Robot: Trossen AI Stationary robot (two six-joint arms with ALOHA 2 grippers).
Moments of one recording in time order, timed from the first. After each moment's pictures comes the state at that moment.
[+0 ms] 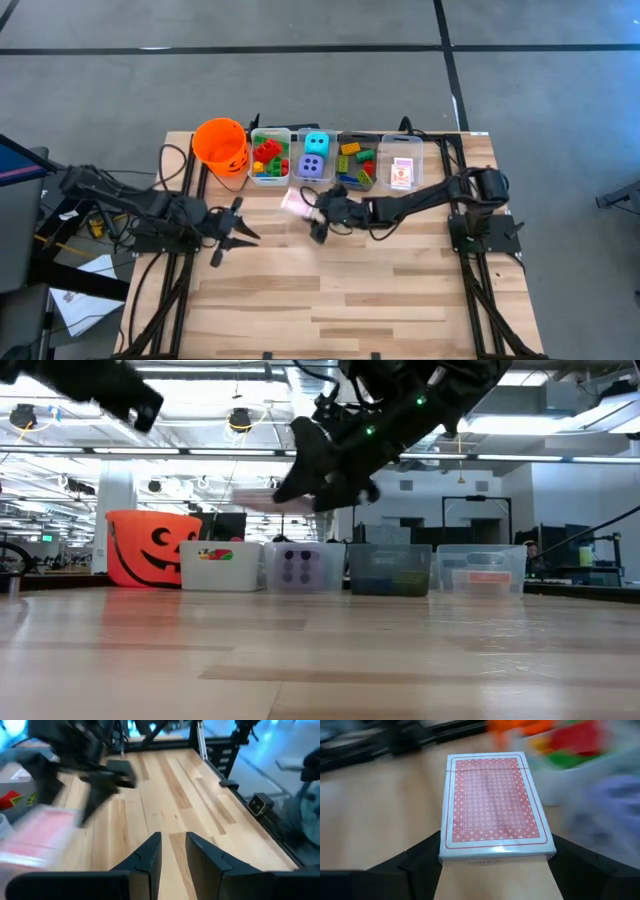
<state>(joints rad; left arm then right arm) -0.30 0.64 0.50 -0.24 -0.08 -0.04 0.06 1.86 1.09 0.22 0.36 0.28</state>
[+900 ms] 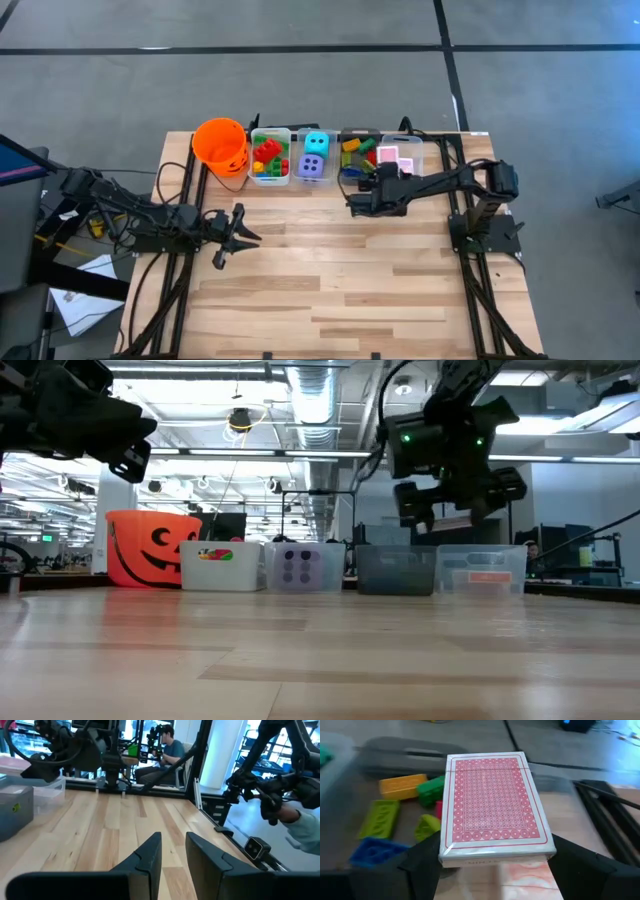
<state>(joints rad) -0.30 0.56 0.01 0.54 -0.10 -0.16 -0.07 1.77 1.09 -1.02 1.06 1.57</state>
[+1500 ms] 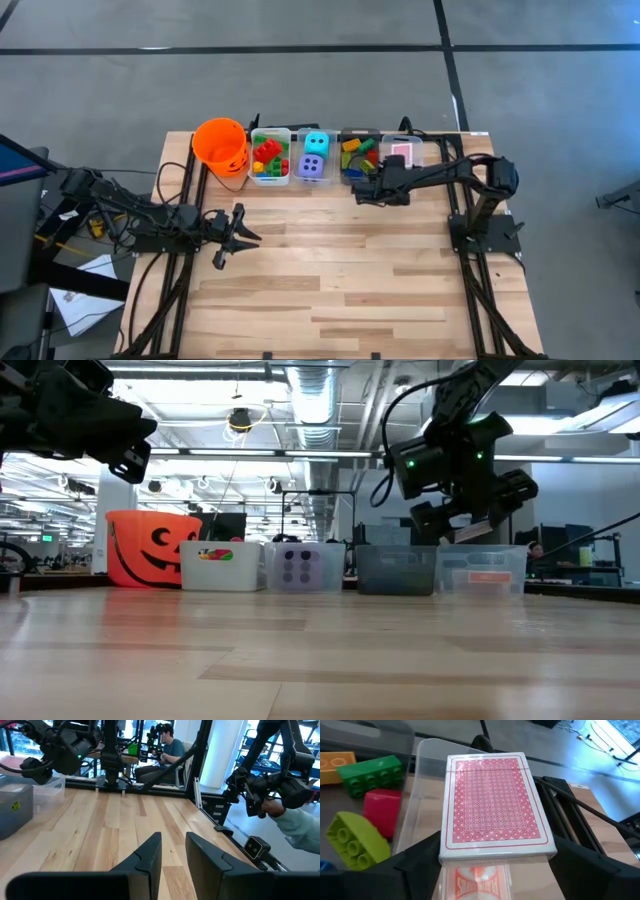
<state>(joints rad) -0.30 0.56 0.01 0.54 -0.10 -0.16 -0.20 1.77 1.06 -1.13 1.00 1.51</state>
